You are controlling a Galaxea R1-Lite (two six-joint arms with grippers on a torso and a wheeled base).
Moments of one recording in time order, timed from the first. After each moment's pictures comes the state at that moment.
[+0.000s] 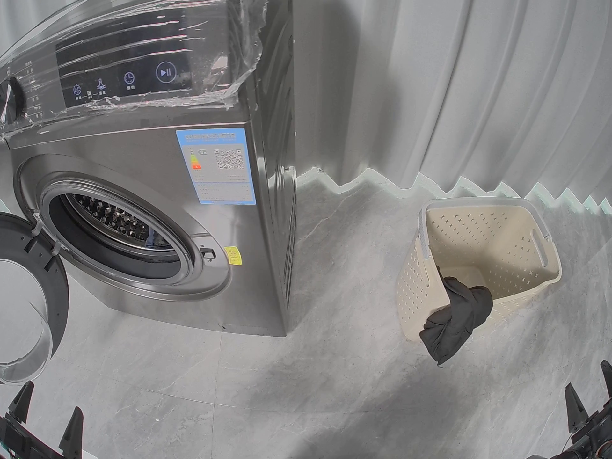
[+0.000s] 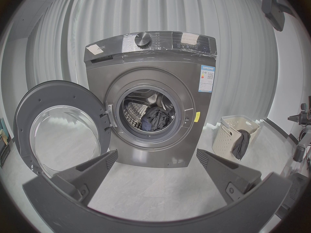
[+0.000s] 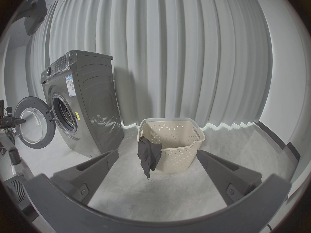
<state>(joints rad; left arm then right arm) 0.00 0.01 -0.02 0.01 -0.01 0.01 0.00 0.01 -0.02 0.00 0.00 0.00</state>
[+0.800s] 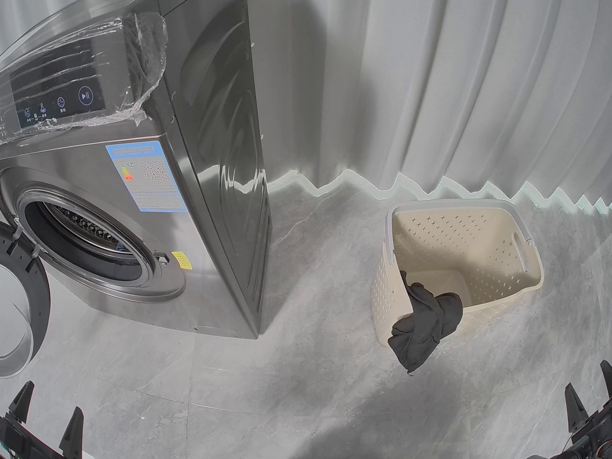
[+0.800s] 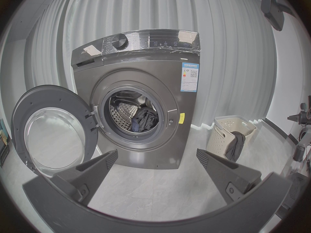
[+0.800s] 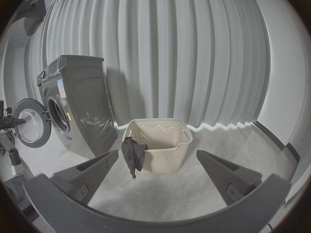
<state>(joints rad) 0.00 0.01 -0.02 0.01 -0.01 0.01 0.00 0.01 -0.02 0.00 0.00 0.00</state>
